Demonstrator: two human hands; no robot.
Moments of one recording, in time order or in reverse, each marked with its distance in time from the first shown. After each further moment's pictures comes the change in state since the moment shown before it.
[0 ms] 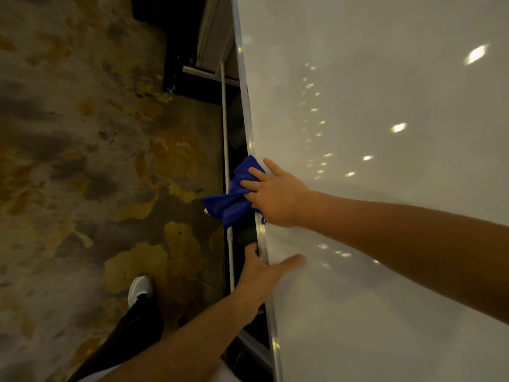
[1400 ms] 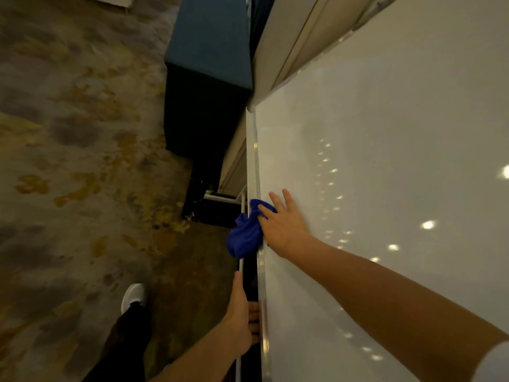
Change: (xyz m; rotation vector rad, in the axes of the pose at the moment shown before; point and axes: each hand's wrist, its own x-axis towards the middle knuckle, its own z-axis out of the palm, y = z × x) left_hand 0.299 0.455 -0.030 -0.293 0.167 -0.345; right_hand 0.313 0.411 -0.150 -0.136 0.102 0.335
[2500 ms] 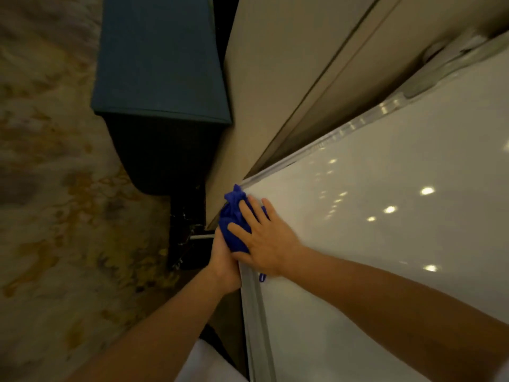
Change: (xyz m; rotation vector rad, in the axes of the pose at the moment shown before) left_hand 0.103 0.444 0.117 -0.217 -0.363 0.231; right_hand 0.292 0.184 -0.041 0.342 0.029 -0.071
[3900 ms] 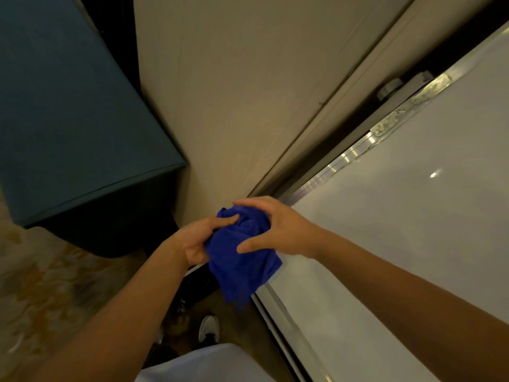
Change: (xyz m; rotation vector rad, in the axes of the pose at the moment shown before) left_hand 0.042 0.215 0.105 0.764 -0.392 -0.459; right_hand 0.040 0.081 -0.126 1.436 0.169 0.532
